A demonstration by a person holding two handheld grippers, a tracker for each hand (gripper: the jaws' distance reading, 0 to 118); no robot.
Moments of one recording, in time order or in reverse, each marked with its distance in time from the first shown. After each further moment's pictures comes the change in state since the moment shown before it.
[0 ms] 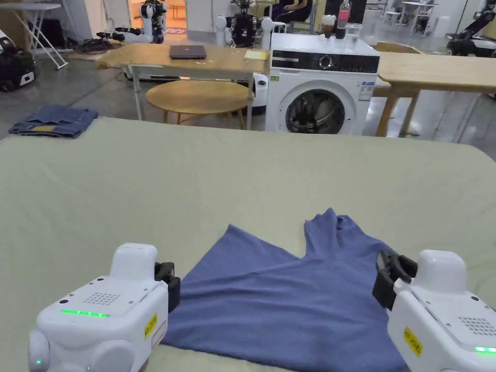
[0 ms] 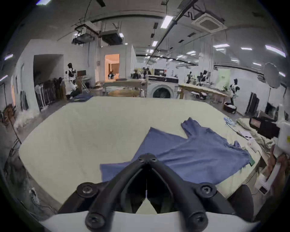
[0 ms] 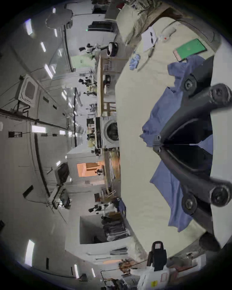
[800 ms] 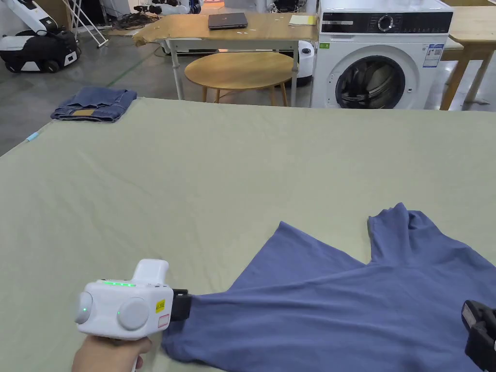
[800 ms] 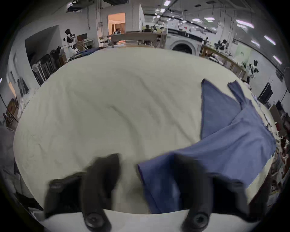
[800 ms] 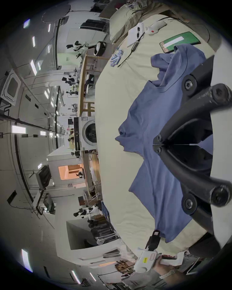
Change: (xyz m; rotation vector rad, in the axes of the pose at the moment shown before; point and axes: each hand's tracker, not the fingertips) left arm -0.120 -0.044 -0.181 -0.458 0.093 0.013; right arm 0.020 -0.032 -0.060 -0.185 -0.056 0.005
